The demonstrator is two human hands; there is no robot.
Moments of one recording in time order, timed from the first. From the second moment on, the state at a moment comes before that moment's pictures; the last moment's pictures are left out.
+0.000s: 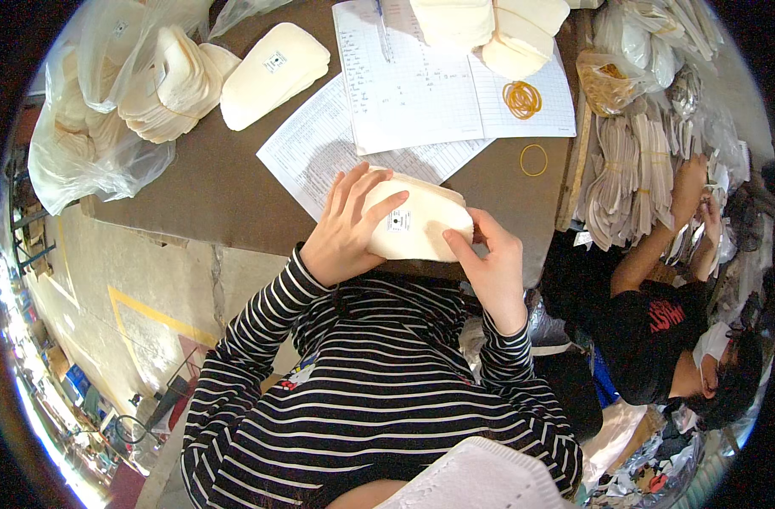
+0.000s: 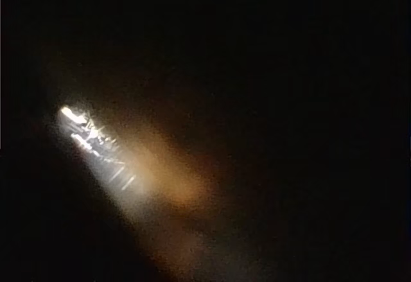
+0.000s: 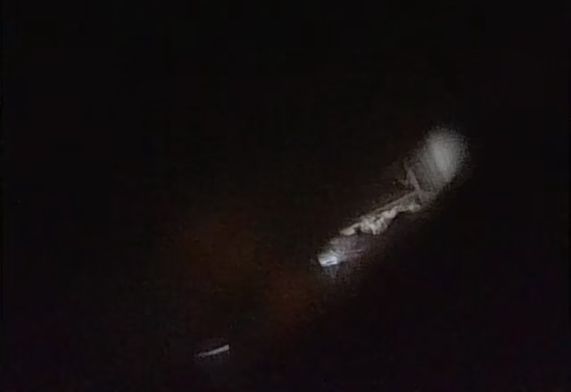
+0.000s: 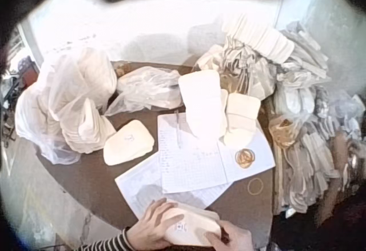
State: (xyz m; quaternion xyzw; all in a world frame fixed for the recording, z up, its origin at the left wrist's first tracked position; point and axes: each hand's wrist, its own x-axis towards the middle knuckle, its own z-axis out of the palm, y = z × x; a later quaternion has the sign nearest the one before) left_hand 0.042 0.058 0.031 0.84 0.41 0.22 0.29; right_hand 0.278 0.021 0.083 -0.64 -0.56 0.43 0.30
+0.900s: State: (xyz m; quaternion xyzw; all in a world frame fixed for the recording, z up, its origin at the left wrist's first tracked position) left_hand 0.047 0.063 0.050 0.86 0.42 0.14 0.26; right_hand 0.272 0.019 0.070 -0.70 -0.55 0.37 0.27
